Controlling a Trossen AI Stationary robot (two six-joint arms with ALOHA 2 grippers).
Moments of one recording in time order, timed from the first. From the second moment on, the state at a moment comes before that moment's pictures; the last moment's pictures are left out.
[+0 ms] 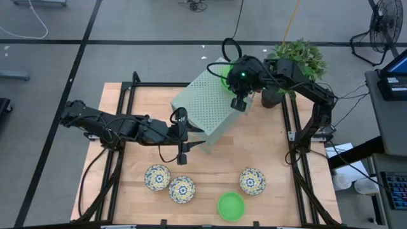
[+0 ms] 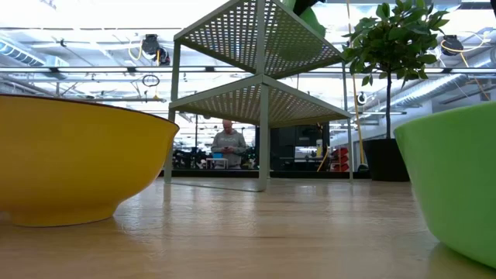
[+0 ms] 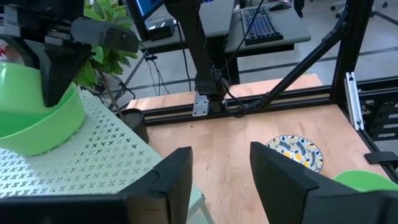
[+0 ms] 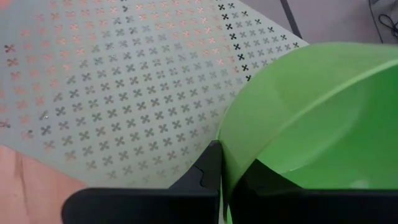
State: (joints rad) left arm -0.29 1.42 1.44 -0.34 -0.39 0.07; right arm -0.24 1.71 2.22 -1.43 0.21 -0.09
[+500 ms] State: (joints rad) left arm -0.29 1.42 1.44 -0.34 -0.39 0.07; right arm -0.24 1.72 2.22 -1.48 0.21 -0.02
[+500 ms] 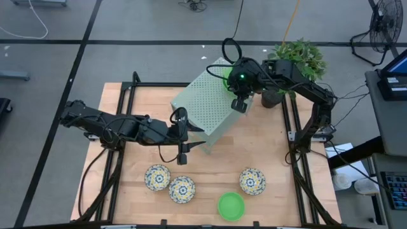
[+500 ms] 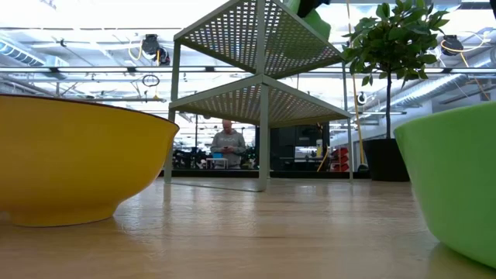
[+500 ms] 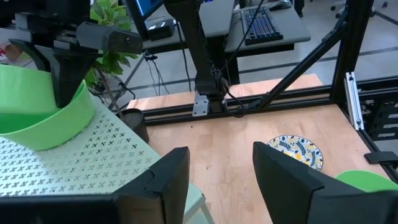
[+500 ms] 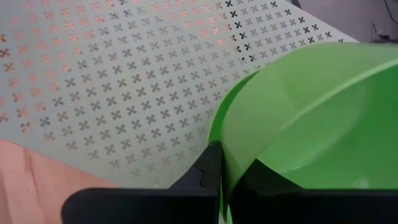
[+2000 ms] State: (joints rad) left arm -0.29 1.42 1.44 -0.34 -0.39 0.07; right arm 0.10 1.66 2.22 -1.40 0.08 0.10
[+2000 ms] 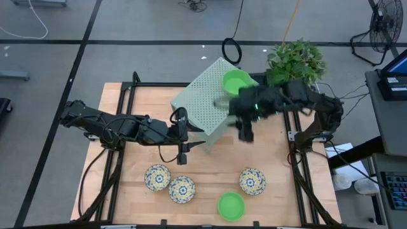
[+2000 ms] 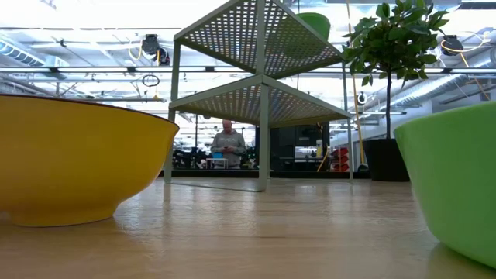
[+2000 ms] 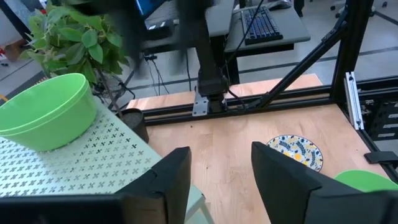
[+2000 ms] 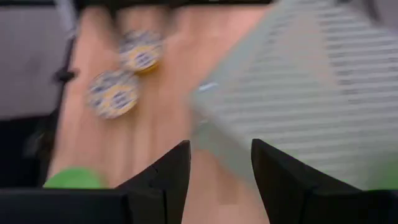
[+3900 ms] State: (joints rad) left arm -0.29 1.42 1.44 -0.34 -0.39 0.07; right arm 0.56 1.80 1.25 -0.58 -0.03 0.26
